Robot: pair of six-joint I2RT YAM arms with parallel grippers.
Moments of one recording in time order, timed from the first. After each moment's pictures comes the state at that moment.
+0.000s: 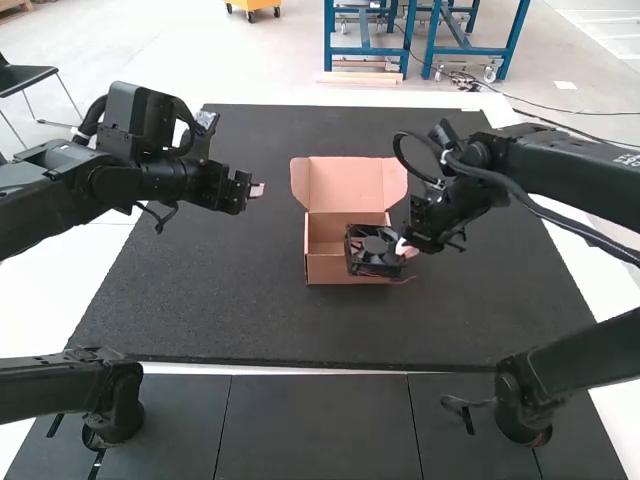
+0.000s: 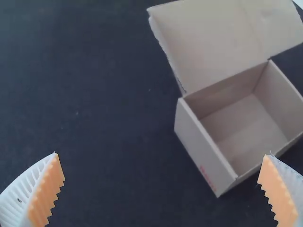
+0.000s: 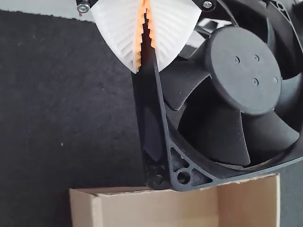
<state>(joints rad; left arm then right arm) -0.42 0.93 0.86 -0.48 0.05 -0.01 0.42 1.28 0.96 -0.91 -0.32 0.49</state>
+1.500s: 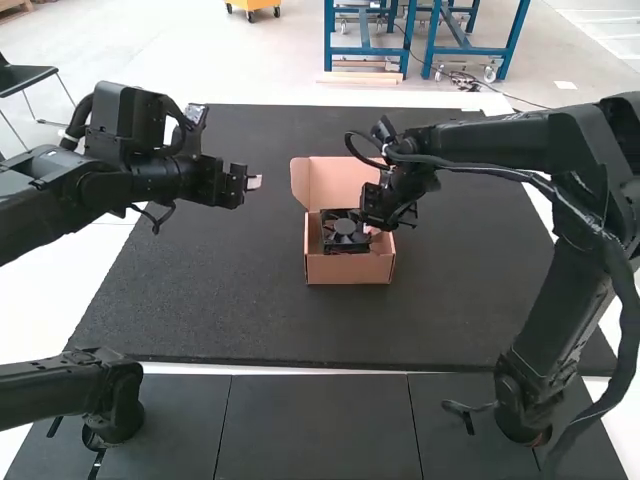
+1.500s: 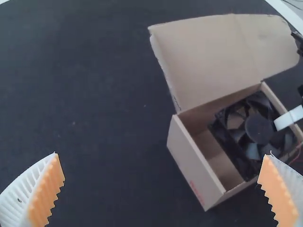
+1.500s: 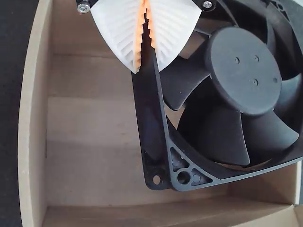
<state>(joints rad) -0.42 0.88 0.84 -0.46 0.05 -0.08 0.51 1.68 1.16 -0.67 -0.14 0.51</state>
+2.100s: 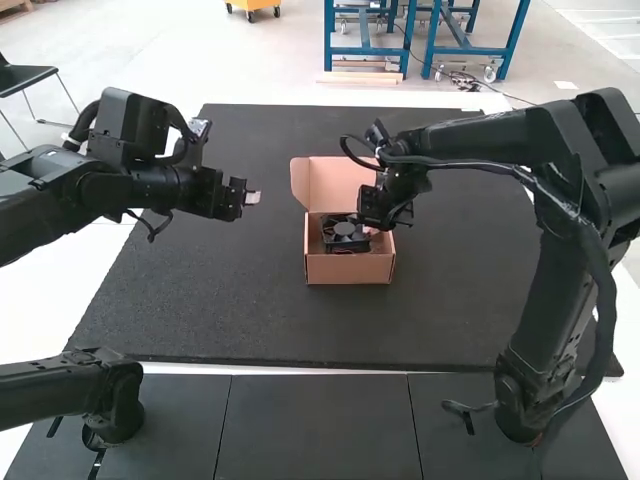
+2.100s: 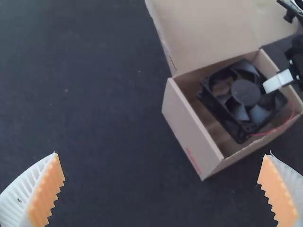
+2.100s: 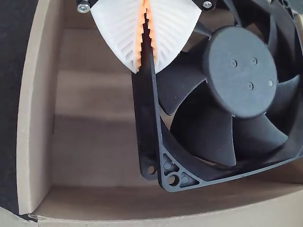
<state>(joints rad) -0.42 0.88 0.84 -0.56 0.07 -0.08 0.51 1.74 1.20 -0.64 -0.10 0.49</state>
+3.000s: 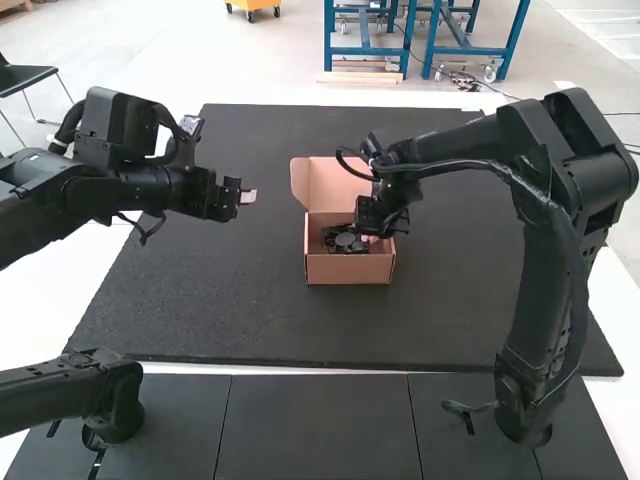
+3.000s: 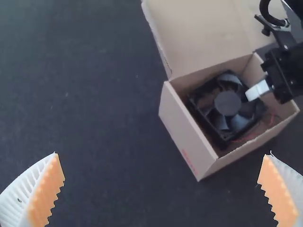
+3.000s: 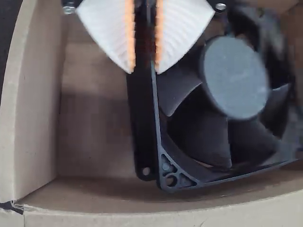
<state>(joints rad) -0.42 0.83 0.84 -0.58 0.08 -0.08 0.51 1.84 1.21 -0.59 -0.06 0.46</state>
